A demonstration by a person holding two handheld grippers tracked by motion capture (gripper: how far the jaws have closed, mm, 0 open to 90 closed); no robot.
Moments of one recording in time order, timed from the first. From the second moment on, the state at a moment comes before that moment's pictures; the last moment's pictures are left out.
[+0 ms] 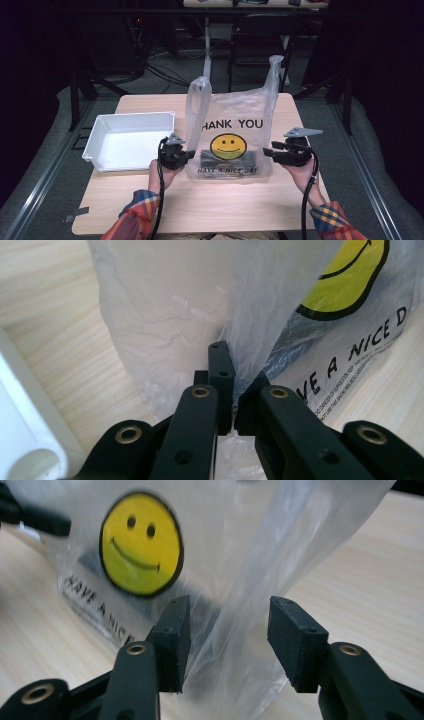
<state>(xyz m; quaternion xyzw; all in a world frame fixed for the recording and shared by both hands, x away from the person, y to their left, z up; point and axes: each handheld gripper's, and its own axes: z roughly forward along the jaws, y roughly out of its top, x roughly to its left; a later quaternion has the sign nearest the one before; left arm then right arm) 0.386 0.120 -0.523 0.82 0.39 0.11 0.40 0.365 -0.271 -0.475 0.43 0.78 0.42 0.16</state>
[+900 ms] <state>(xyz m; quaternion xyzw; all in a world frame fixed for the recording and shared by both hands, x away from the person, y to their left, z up) 0.381 0.118 -0.525 0.83 0.39 0.09 0.39 0.404 -0.265 -0.498 0.47 0.78 0.40 0.13</state>
